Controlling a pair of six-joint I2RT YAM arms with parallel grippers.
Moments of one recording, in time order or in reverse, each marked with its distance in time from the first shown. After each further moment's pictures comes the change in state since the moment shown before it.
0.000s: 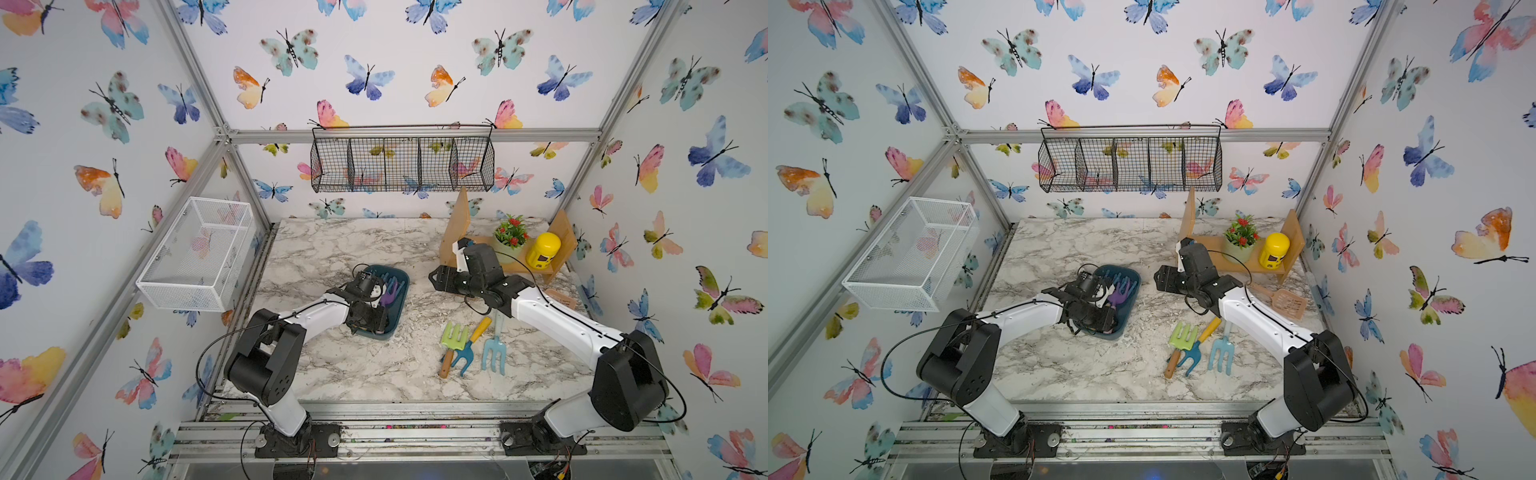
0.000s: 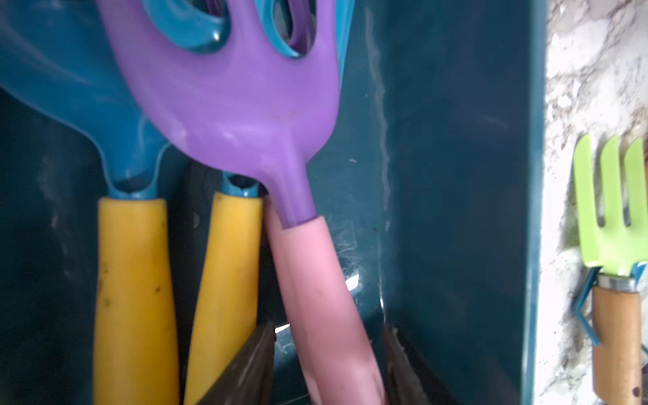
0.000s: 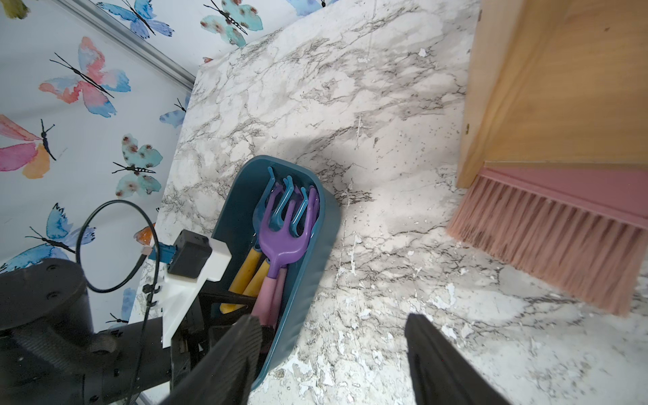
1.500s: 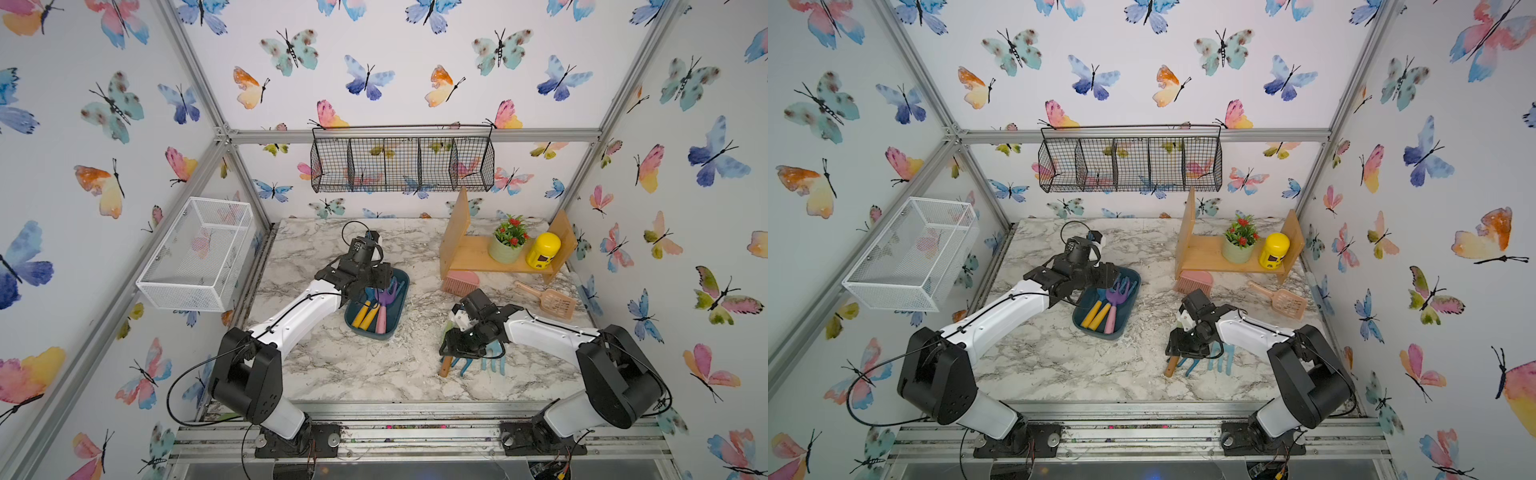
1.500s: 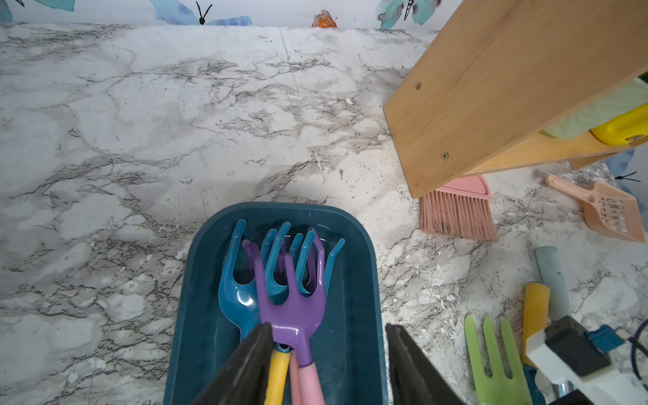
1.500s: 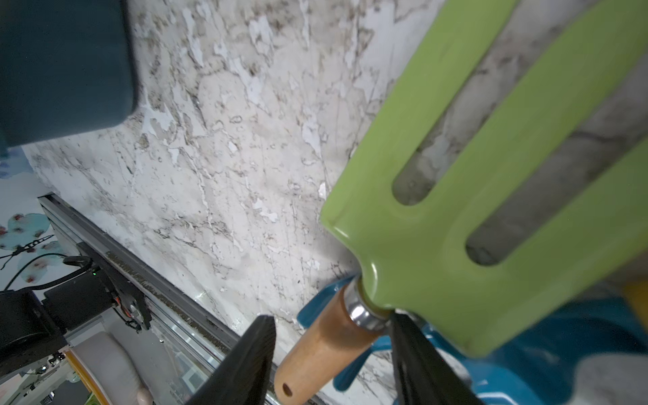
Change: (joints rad) left arm -0.003 -0.116 0.245 0.069 -0.196 -0.093; right arm 0.040 0.039 -0.335 -0.250 -0.304 -0.070
